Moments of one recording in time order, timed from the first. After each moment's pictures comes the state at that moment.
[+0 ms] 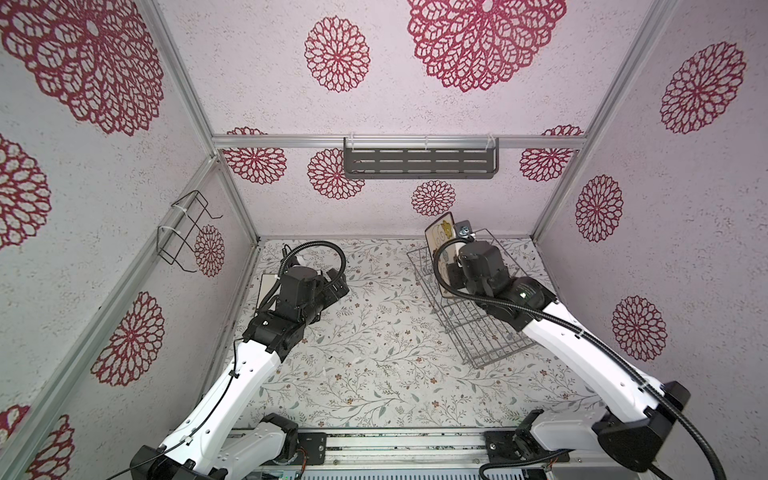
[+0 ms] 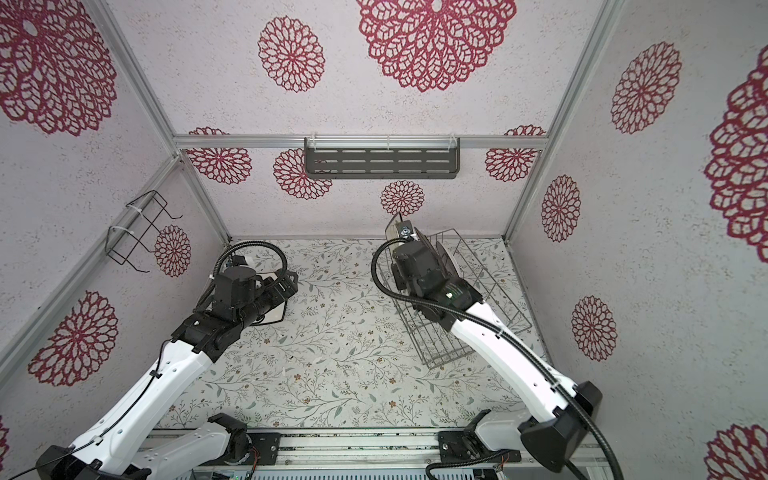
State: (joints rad) left arm -0.38 1.06 1.01 -0.48 -0.14 -0.84; right arm 0.72 1.25 1.36 -0.57 0.57 0.09
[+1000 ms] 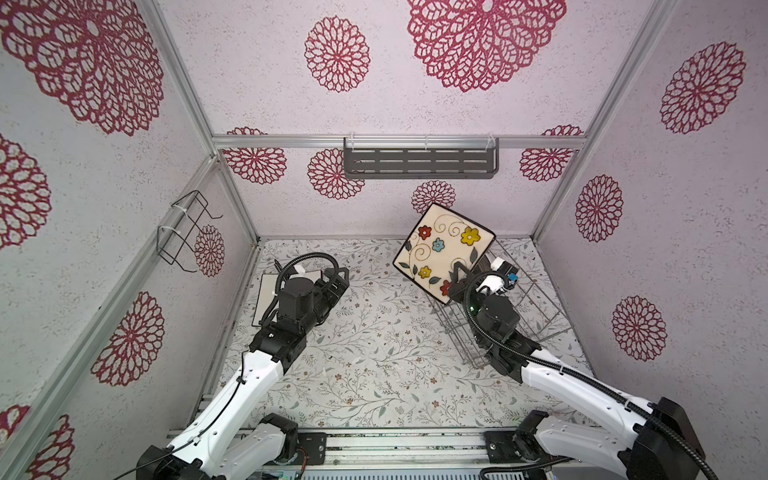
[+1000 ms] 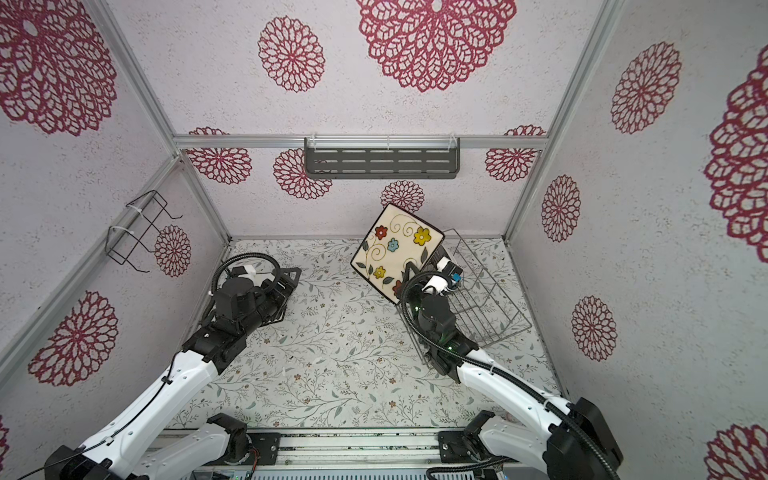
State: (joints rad) left arm -0.36 1.01 0.78 -0.10 -0.01 -1.18; right arm 0.72 1.10 0.69 0.51 0.55 0.79
